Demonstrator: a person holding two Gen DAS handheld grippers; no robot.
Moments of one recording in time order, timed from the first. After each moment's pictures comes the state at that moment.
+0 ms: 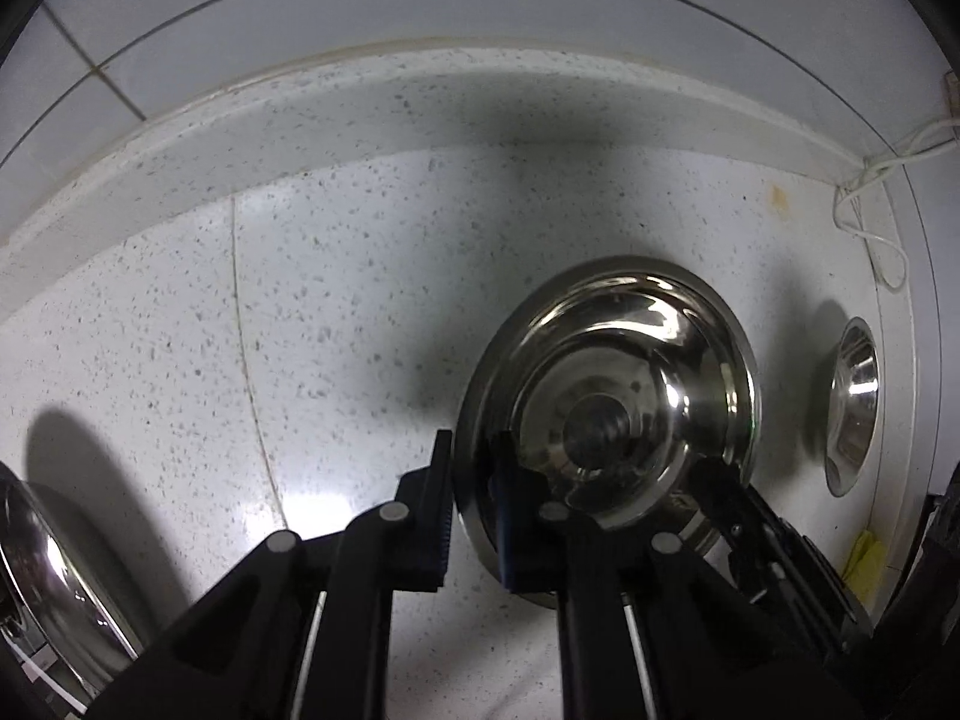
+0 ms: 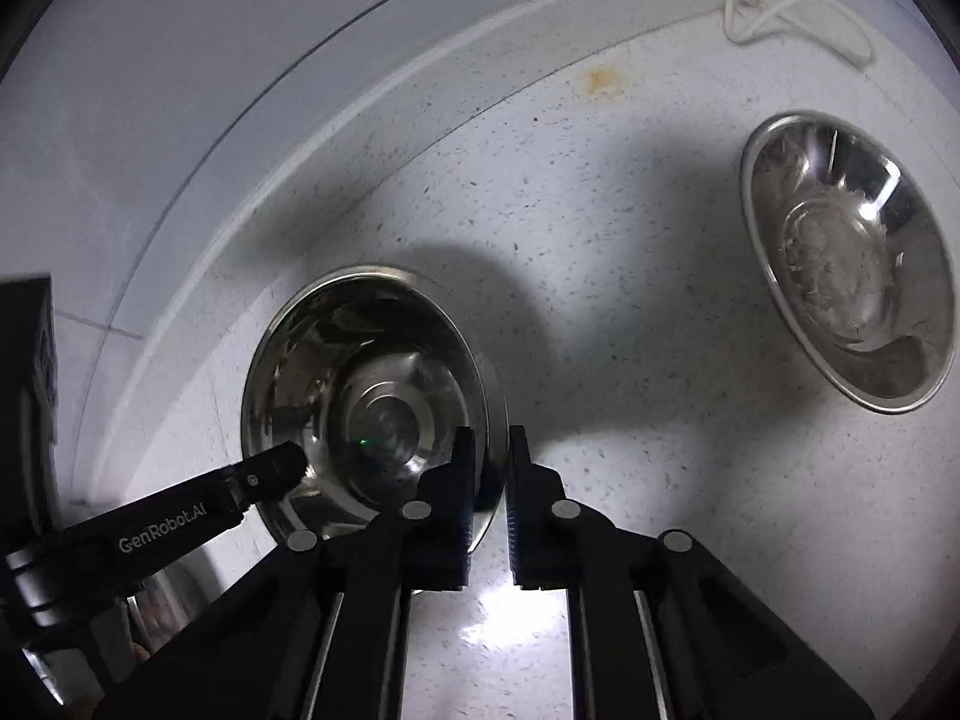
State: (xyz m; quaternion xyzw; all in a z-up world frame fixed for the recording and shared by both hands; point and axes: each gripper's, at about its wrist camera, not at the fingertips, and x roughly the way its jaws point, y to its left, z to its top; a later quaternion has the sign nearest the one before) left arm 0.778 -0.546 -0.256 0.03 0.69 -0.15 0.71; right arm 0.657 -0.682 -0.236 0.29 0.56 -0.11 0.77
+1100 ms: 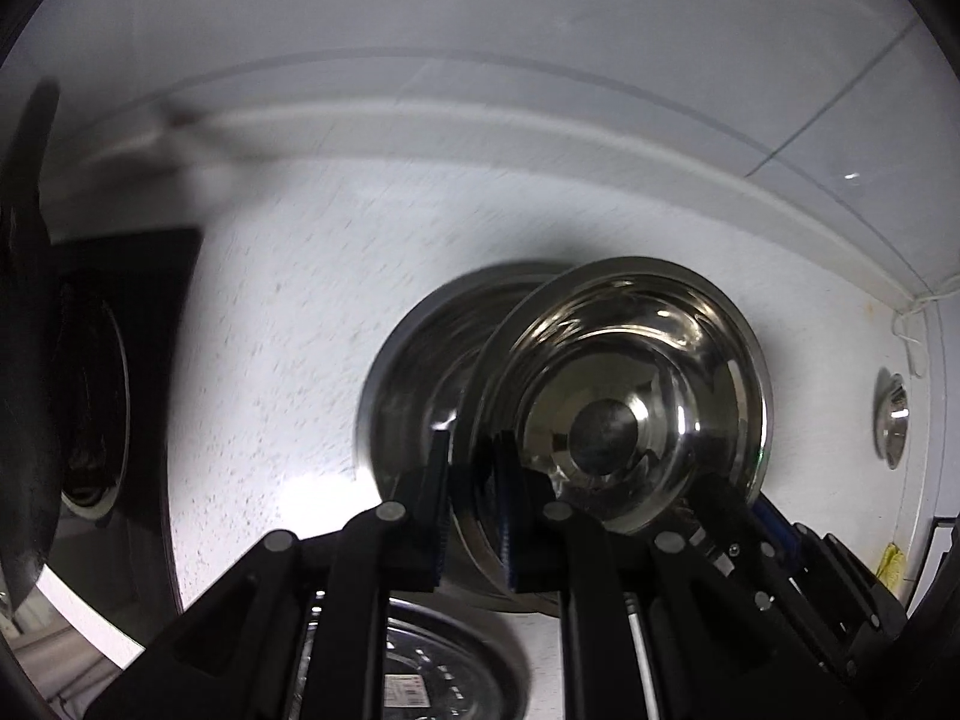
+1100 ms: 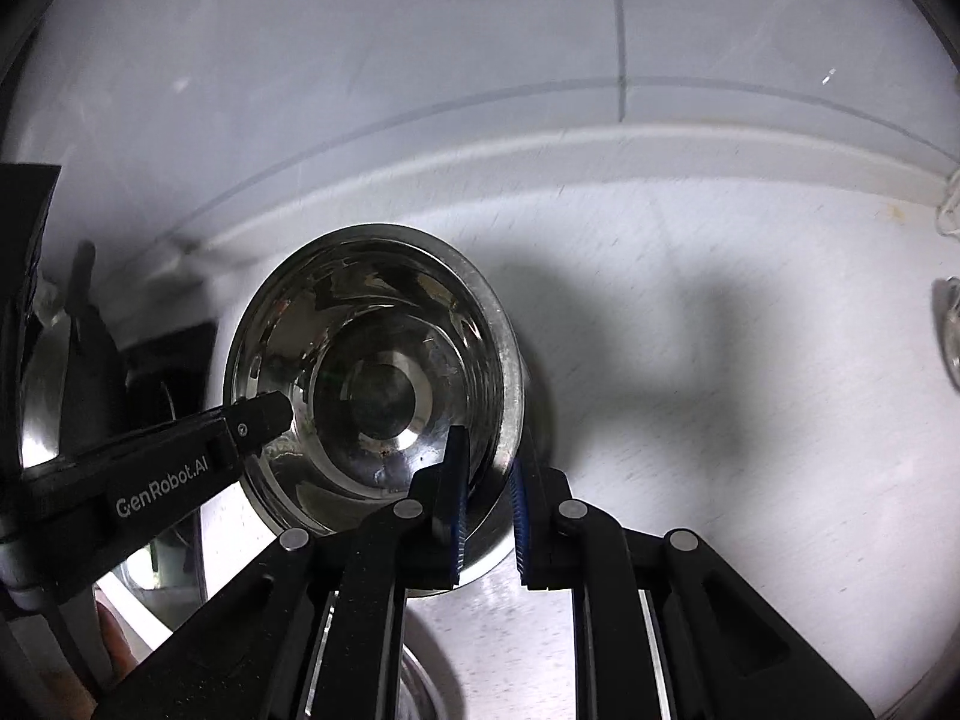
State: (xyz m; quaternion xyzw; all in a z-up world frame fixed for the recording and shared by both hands) left arm 0.708 -0.217 -0.185 -0.05 0.65 -0.01 0.76; right arm 0.630 -0.376 -0.158 0.12 0.58 0.05 0.81
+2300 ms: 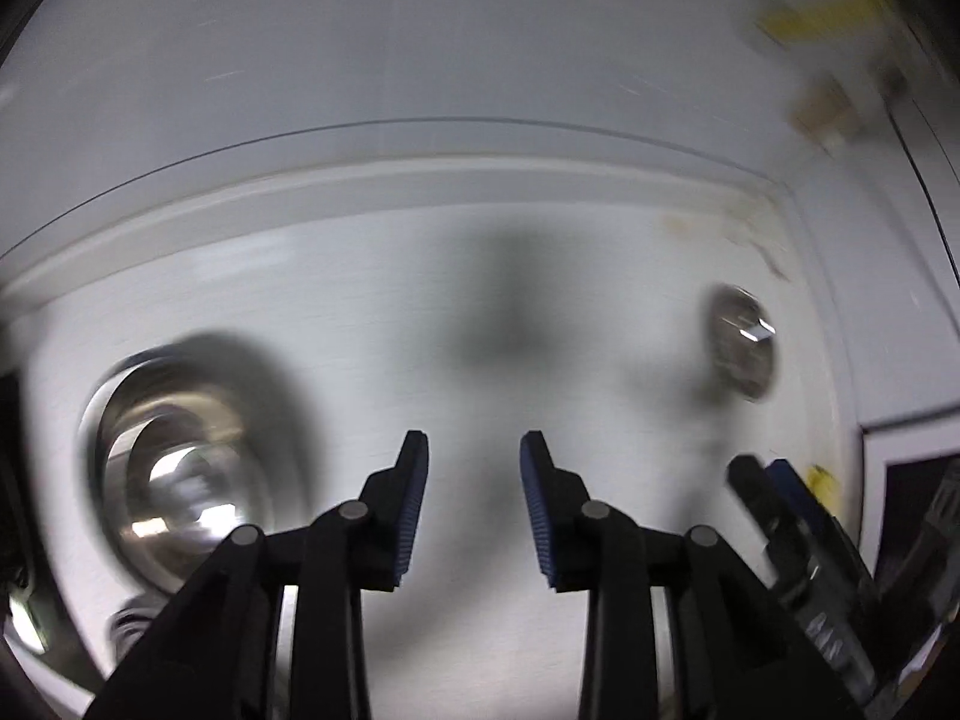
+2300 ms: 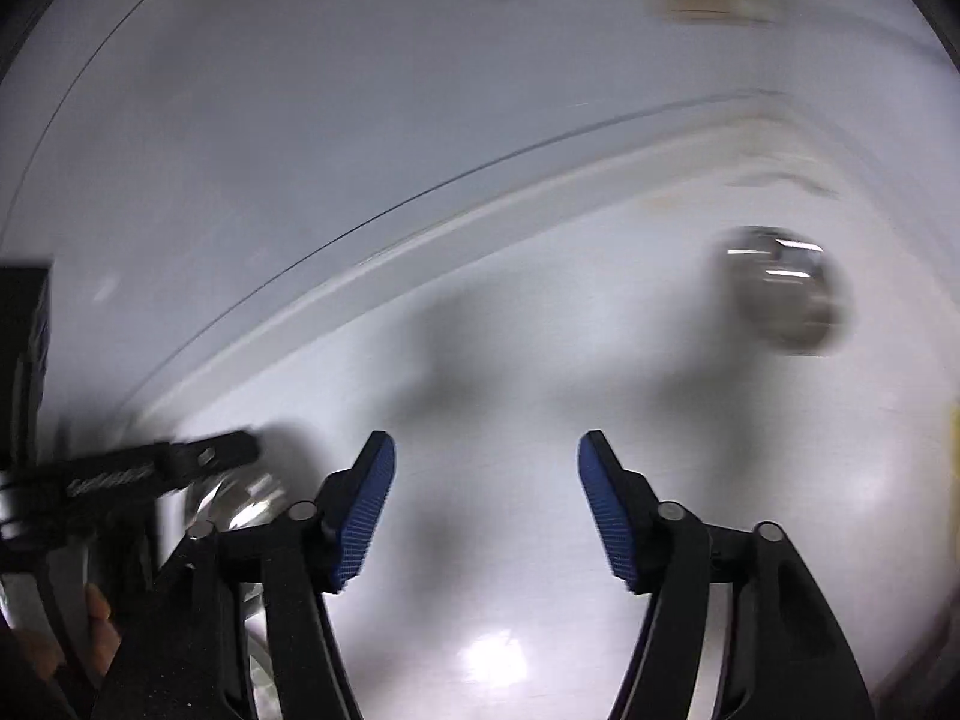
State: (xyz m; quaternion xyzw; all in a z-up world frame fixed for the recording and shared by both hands) left arm 0.706 -0.493 -0.126 0.01 0.62 -0.21 0.75; right arm 0.561 -0.623 -0.112 0.23 0.46 -0.12 0.85
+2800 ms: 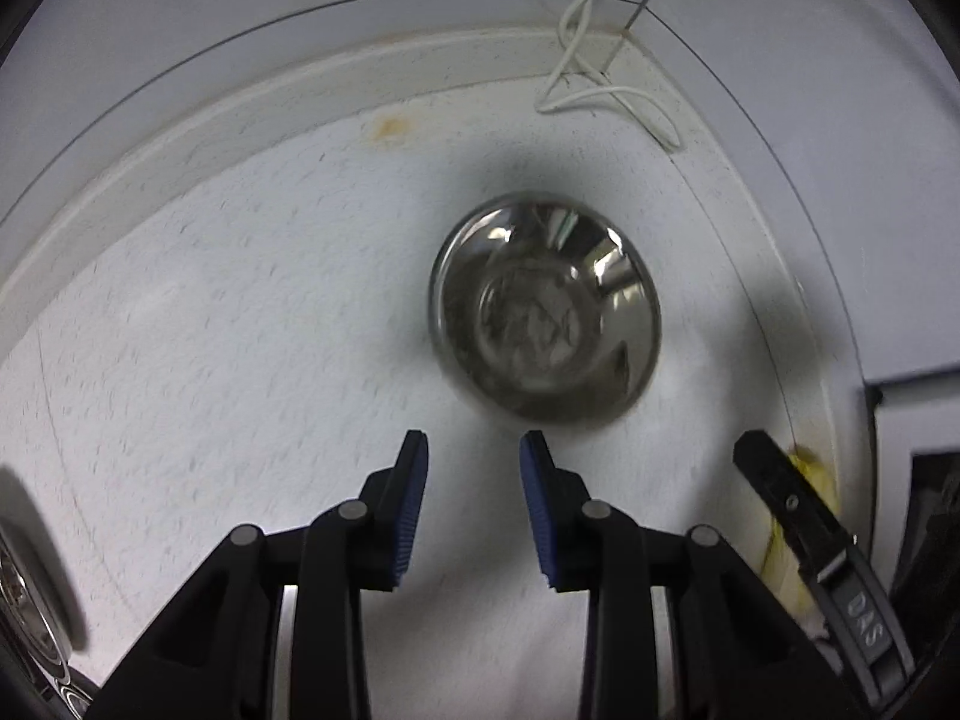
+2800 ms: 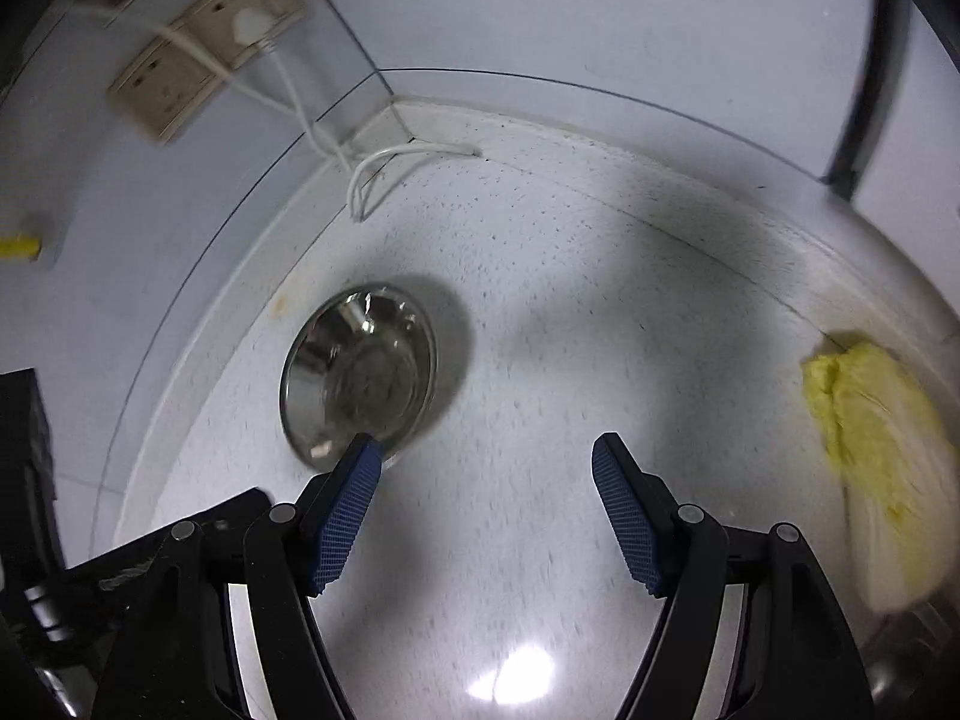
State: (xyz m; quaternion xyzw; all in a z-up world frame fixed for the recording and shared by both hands) left arm 0.660 -0.755 -0.201 0.10 0.63 -0.27 0.72; right arm 0.507 -0.873 -0.182 0.37 0.44 -0.25 0.78
